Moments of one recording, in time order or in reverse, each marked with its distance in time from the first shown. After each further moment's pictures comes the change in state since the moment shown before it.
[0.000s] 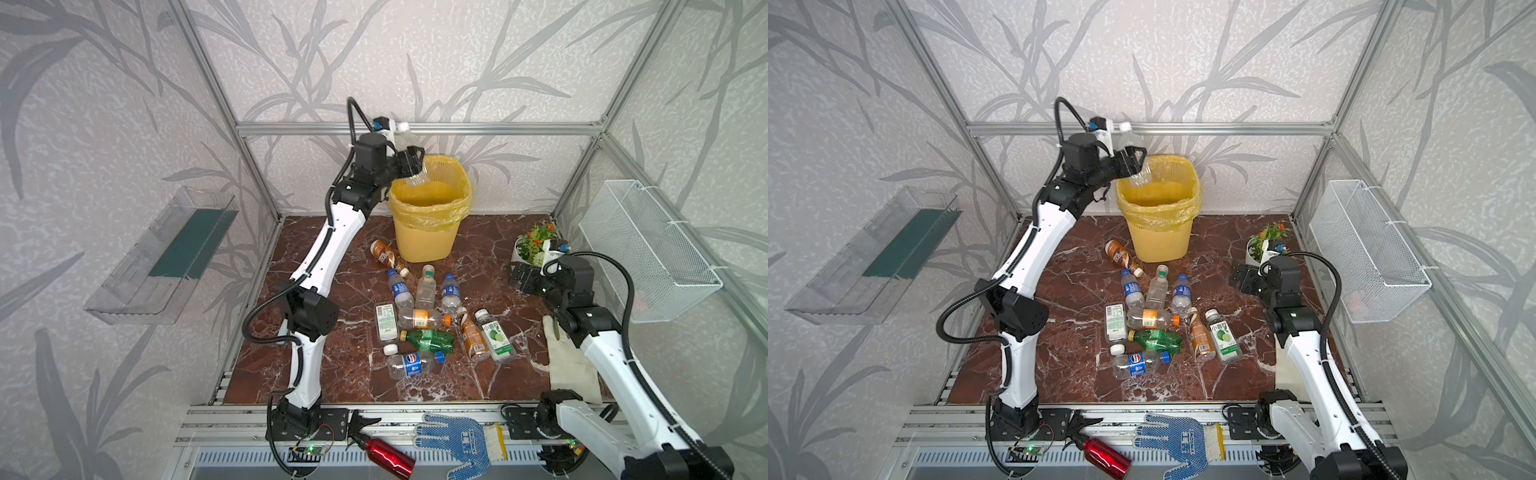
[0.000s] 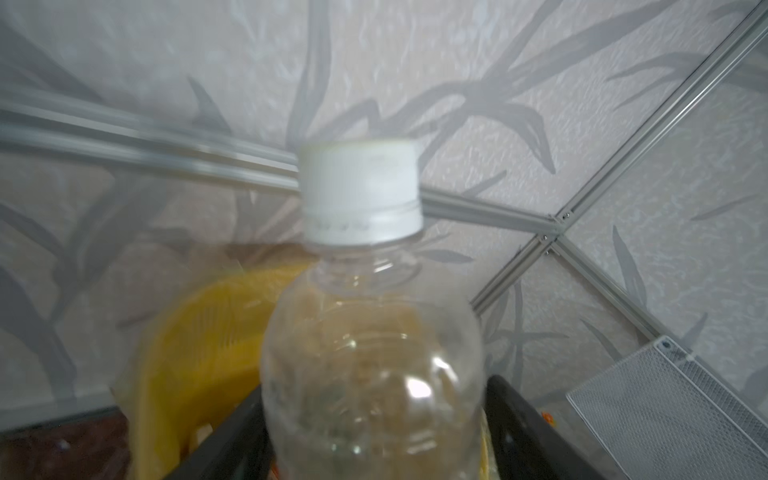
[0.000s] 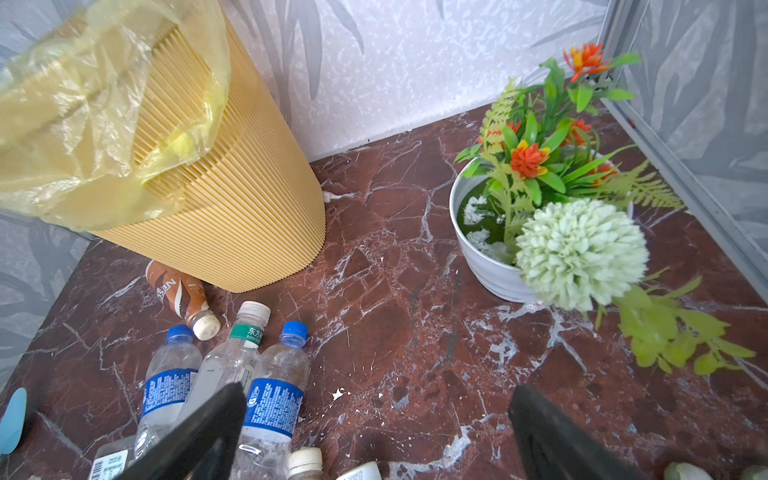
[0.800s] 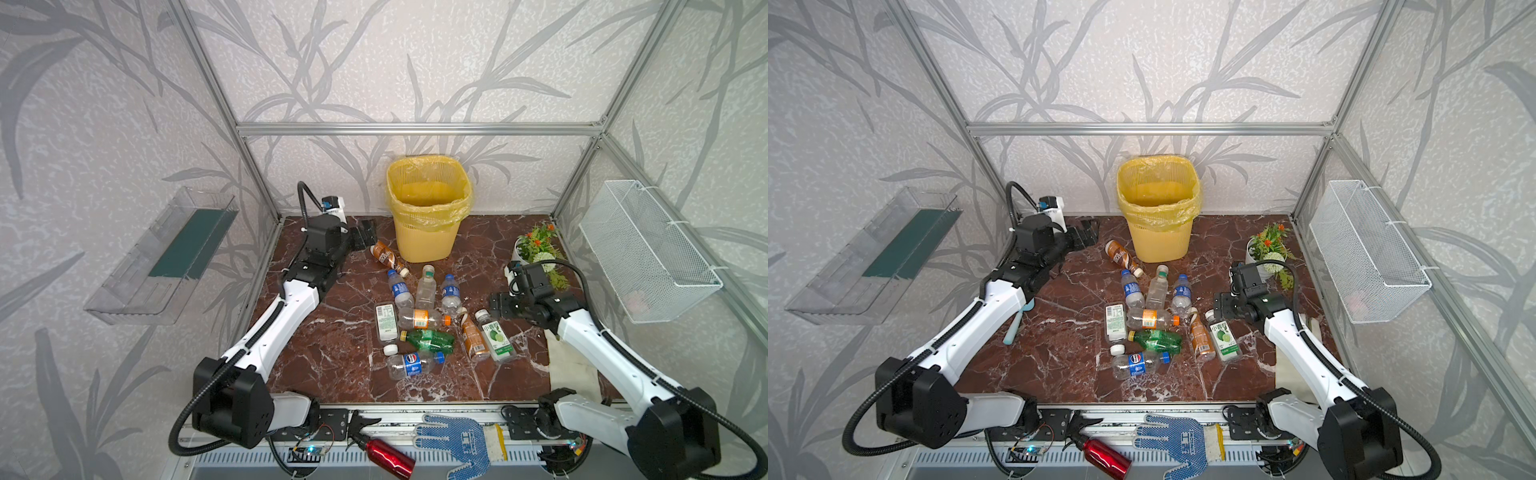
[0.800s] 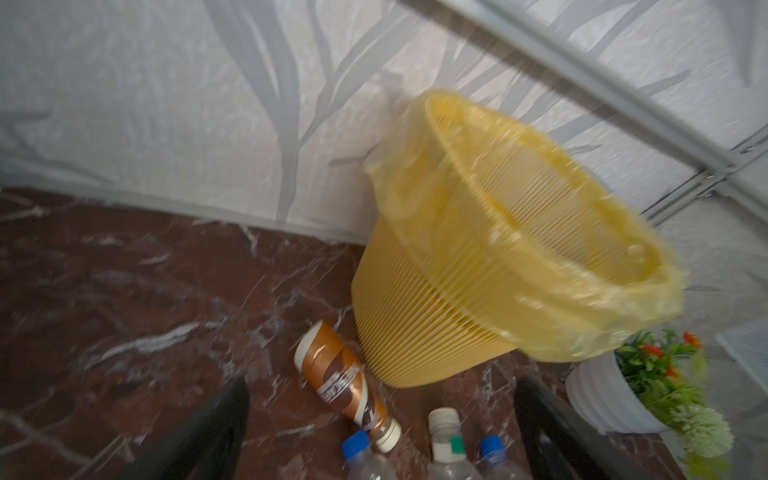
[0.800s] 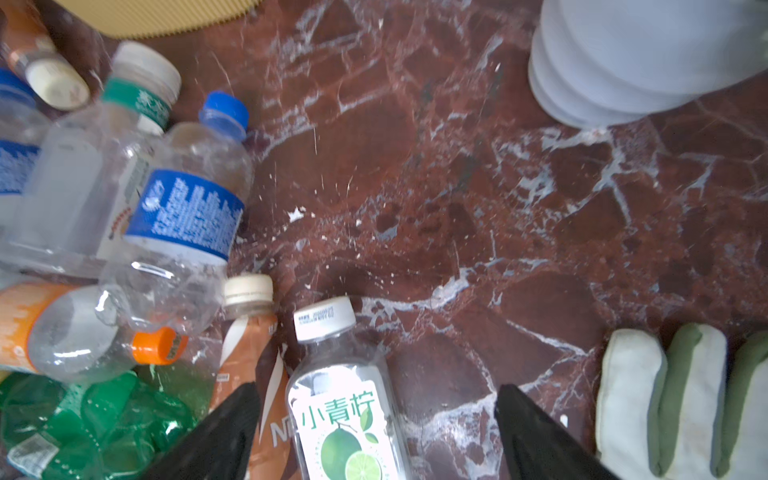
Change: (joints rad) left arm 0.167 -0.763 -1.334 0.360 -0.142 0.014; right arm 0.252 0.249 0.043 -0.357 0.150 -0.077
